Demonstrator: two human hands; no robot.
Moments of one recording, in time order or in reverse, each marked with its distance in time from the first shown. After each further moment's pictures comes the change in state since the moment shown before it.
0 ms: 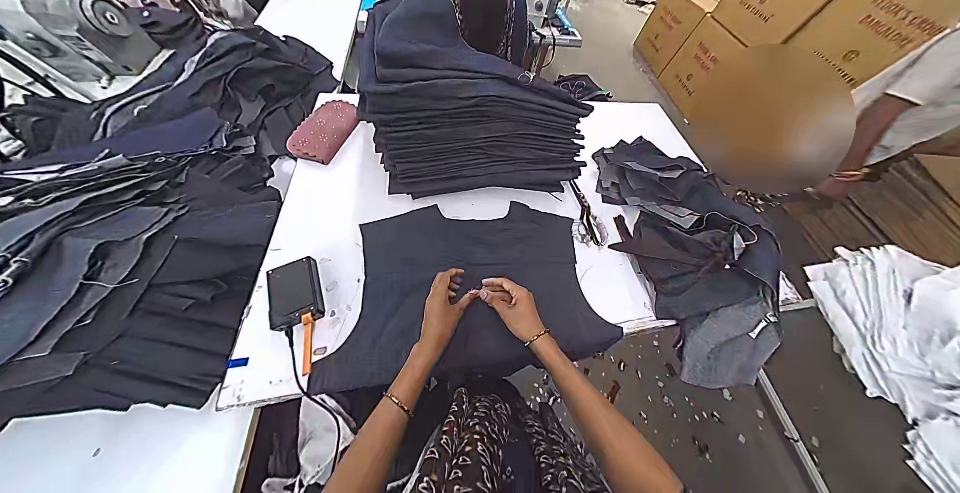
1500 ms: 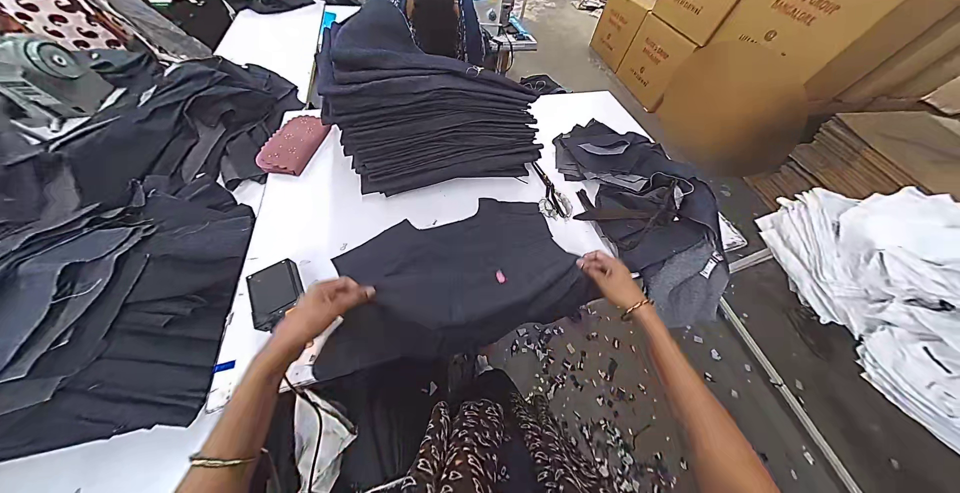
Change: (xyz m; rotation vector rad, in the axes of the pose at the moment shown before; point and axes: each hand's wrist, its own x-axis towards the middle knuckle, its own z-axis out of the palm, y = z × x) left_hand -0.010 0.049 -0.189 0.107 -0.346 -0.267; right_hand -0.097 -0.007 -0.189 -0.360 0.269 0.110
